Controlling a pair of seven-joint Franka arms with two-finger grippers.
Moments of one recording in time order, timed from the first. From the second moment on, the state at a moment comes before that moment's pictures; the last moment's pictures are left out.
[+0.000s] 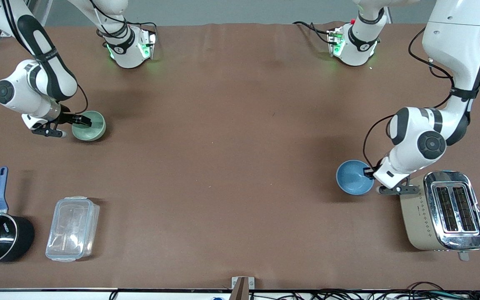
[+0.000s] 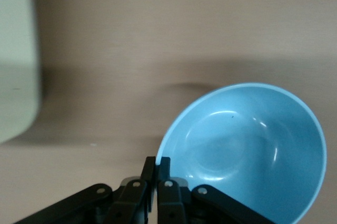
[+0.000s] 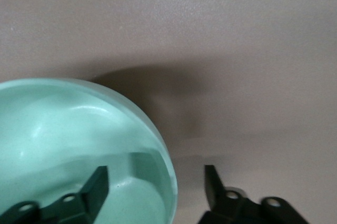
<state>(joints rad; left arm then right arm) 0.02 0.46 -0.15 -1.94 0.11 2.39 -0.17 -0.37 0.17 -0.03 -2.57 -0.04 2.57 -0.22</state>
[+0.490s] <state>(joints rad) -0.11 0.46 -0.36 -1.84 0.11 2.36 -0.56 -0.37 0.11 -0.02 -2.56 -0.04 2.52 -0.22</state>
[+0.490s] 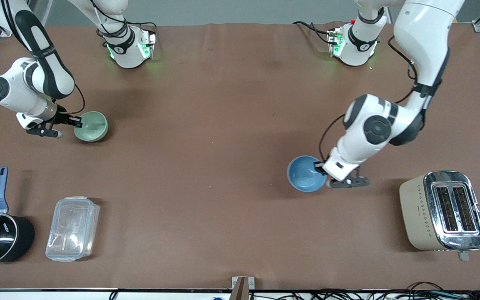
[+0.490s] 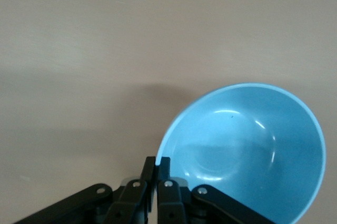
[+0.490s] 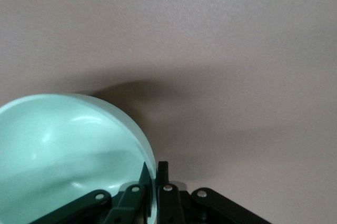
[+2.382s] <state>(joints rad) -0.32 0.42 -0.32 -1.39 0.18 1.92 -0.77 0.16 -0.01 0.00 -1.93 0.15 1.87 0.06</state>
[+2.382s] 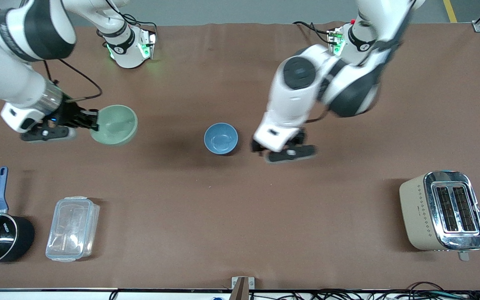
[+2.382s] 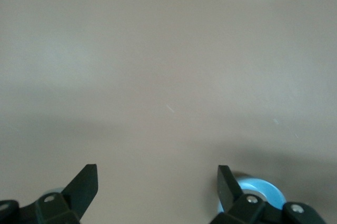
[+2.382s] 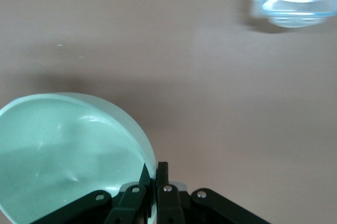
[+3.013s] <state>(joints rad) 0.04 0.15 -0.32 -1.40 0.18 1.66 -0.37 0.47 0.20 0.00 -1.93 0.22 2.10 0.31</state>
